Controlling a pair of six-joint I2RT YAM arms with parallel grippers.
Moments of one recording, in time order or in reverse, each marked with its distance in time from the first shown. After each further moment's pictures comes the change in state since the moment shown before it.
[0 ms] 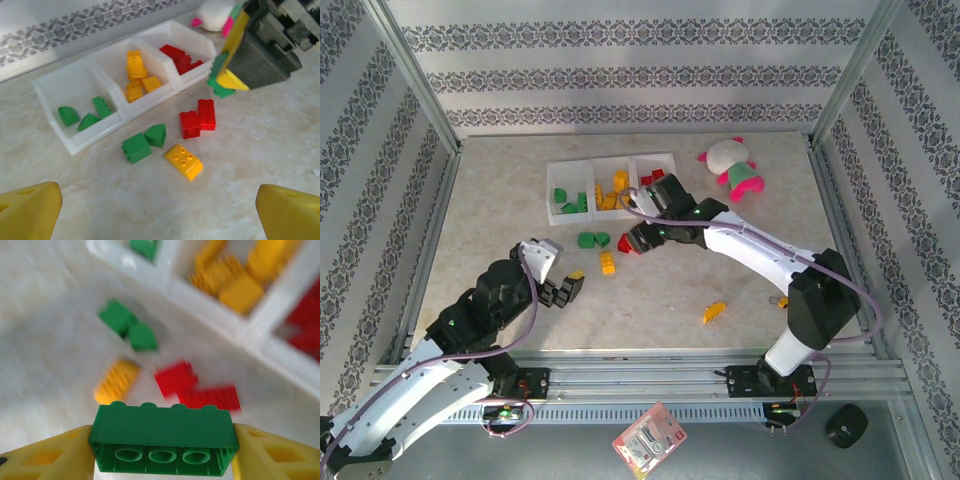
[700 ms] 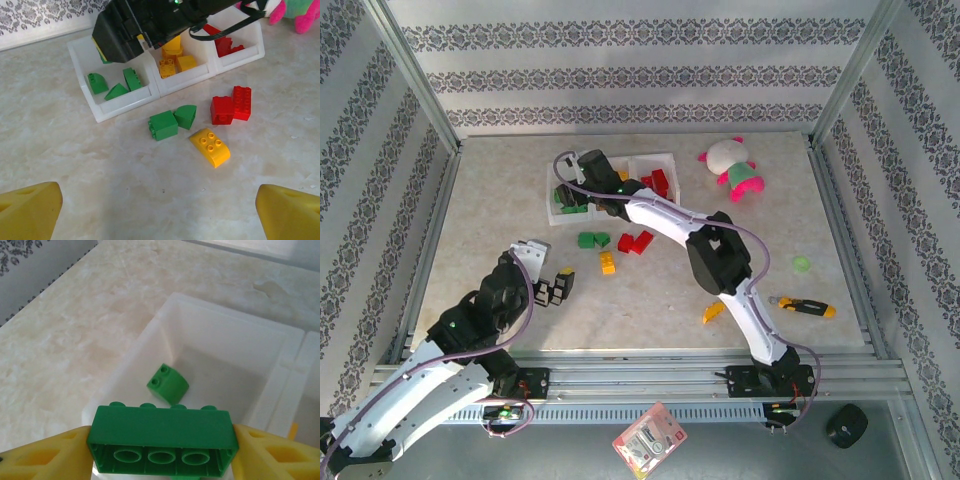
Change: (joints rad) left arm 0.000 -0.009 -0.027 -0.065 -0.121 -0.134; right arm 0.051 0.724 0.738 0.261 0.108 0.170
